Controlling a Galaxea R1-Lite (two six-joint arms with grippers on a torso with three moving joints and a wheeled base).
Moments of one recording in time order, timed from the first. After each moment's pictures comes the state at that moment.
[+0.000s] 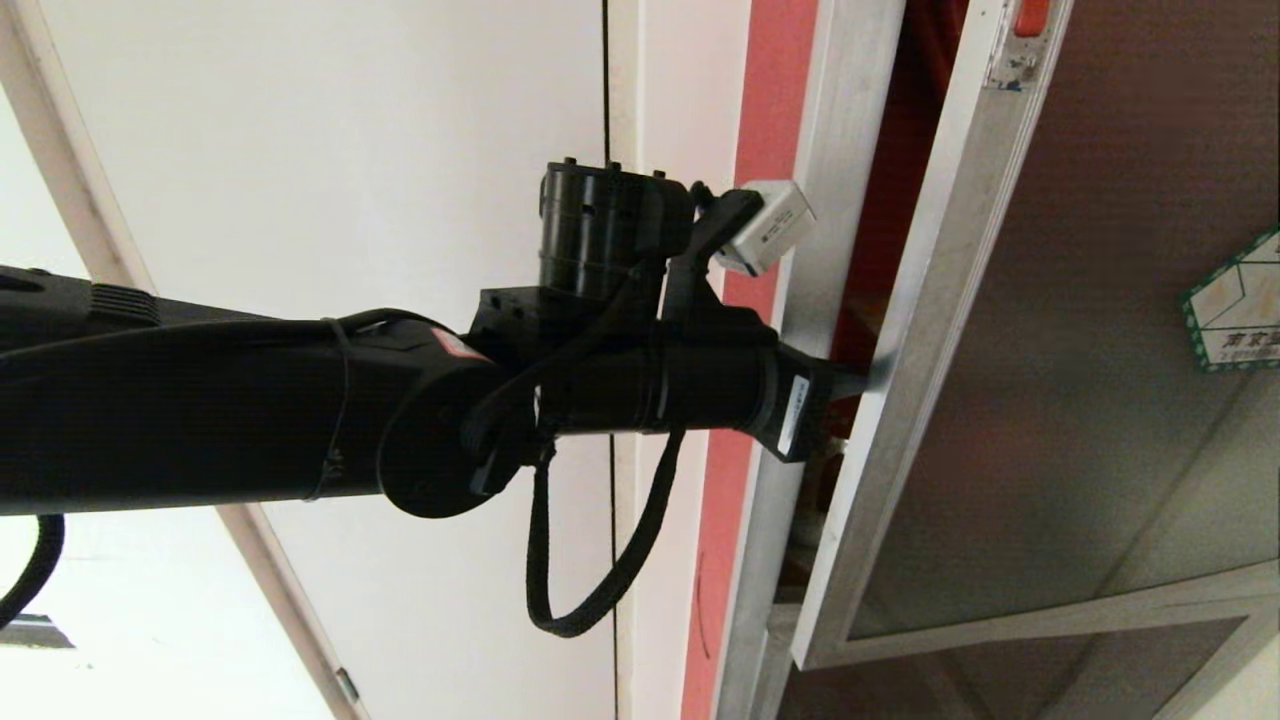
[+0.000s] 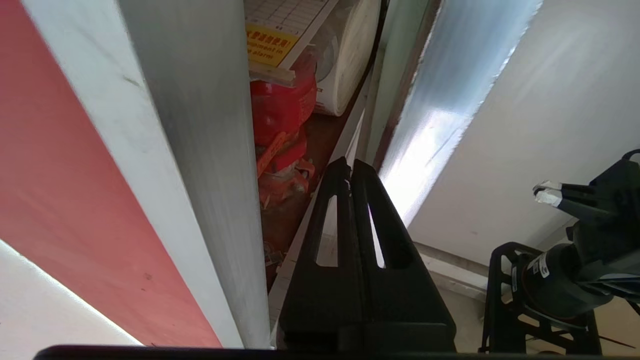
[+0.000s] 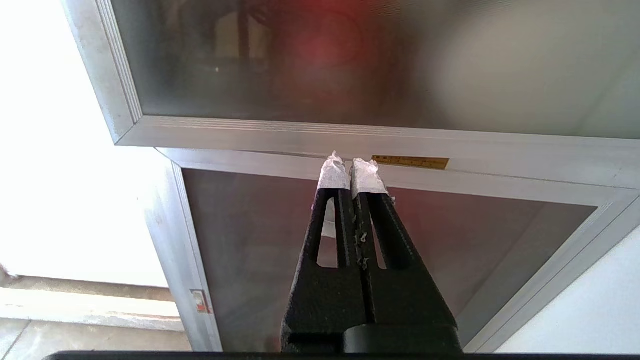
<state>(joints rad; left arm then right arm) -0.85 1.91 -1.48 -0.32 -0.45 -0.04 0.01 0.00 0.00 0.01 0.03 -0.09</state>
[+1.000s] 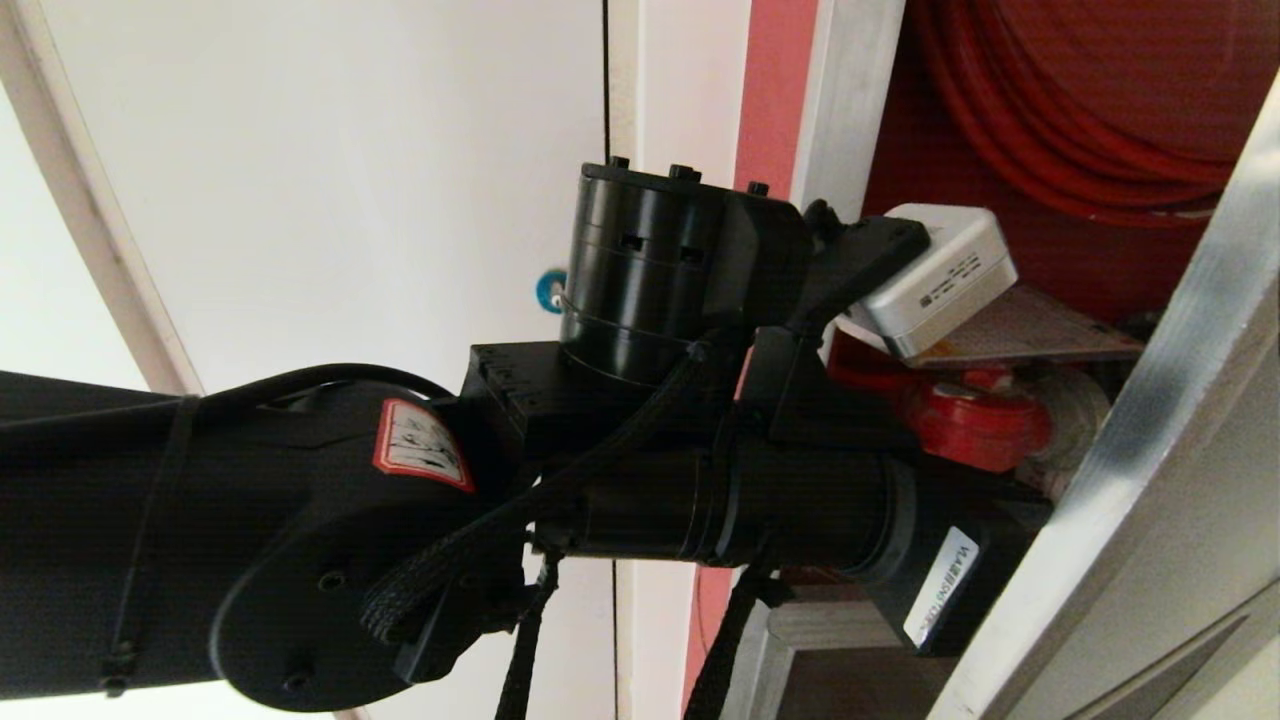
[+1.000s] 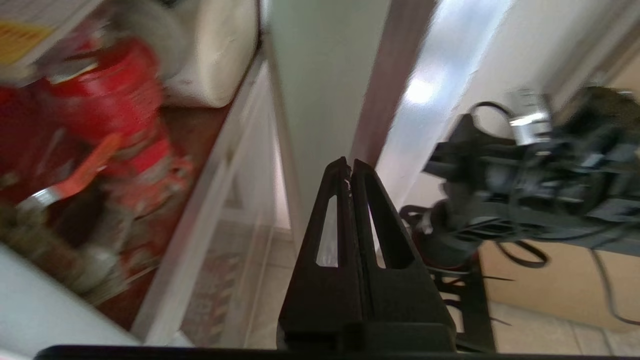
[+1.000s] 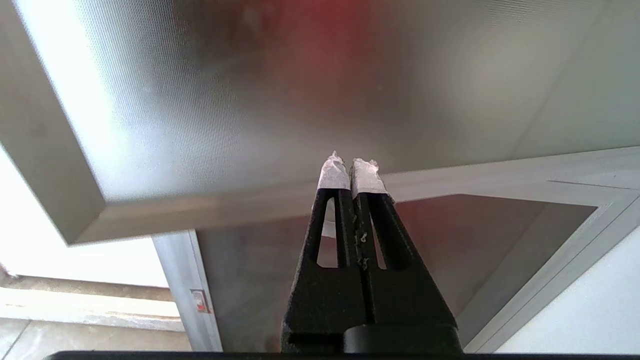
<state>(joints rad) -1.06 1.79 -1.34 -0.32 -0.45 -0.04 0.01 0.00 0.00 0.01 0.03 -0.09</state>
